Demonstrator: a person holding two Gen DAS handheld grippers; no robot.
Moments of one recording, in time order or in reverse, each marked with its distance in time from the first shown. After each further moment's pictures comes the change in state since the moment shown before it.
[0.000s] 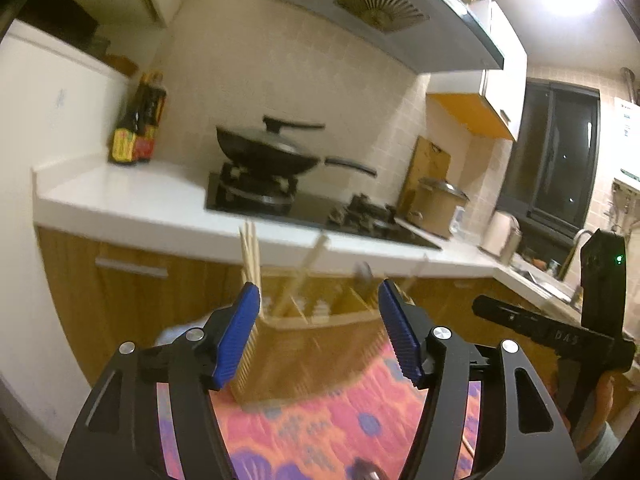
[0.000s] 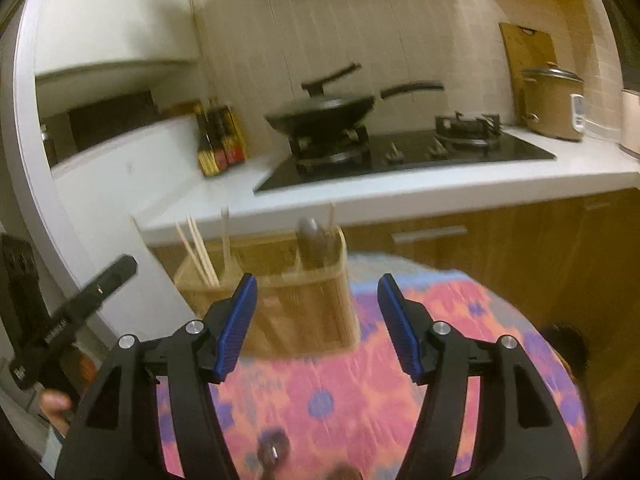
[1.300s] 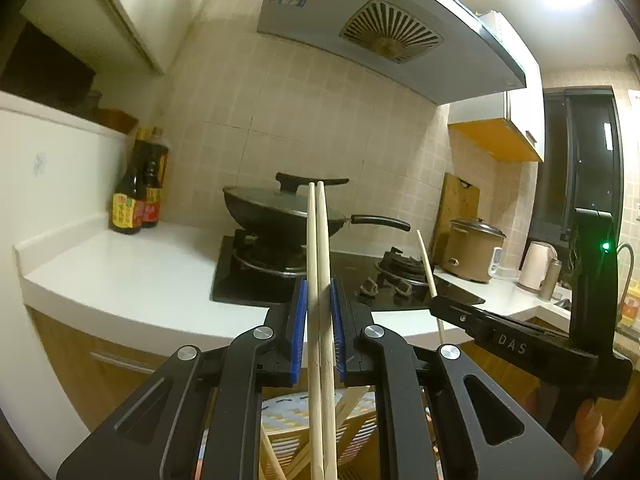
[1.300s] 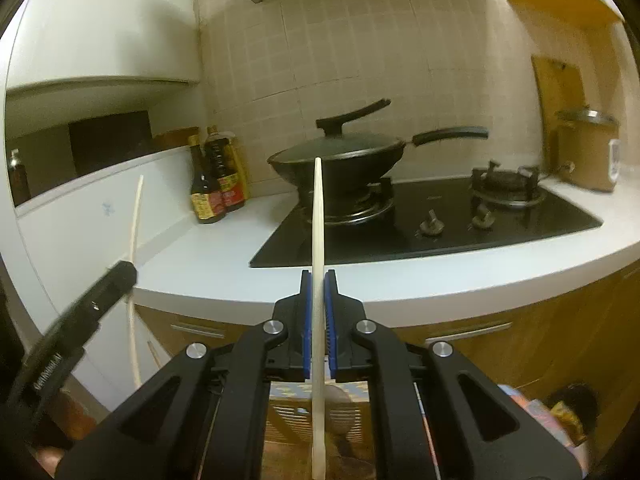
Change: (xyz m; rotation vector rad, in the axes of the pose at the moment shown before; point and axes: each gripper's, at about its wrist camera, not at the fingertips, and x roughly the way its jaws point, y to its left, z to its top) left arm 0.088 -0.002 0.075 0.069 -0.189 0.108; right arm 0.121 0.023 0.107 -0.027 -0.134 0.043
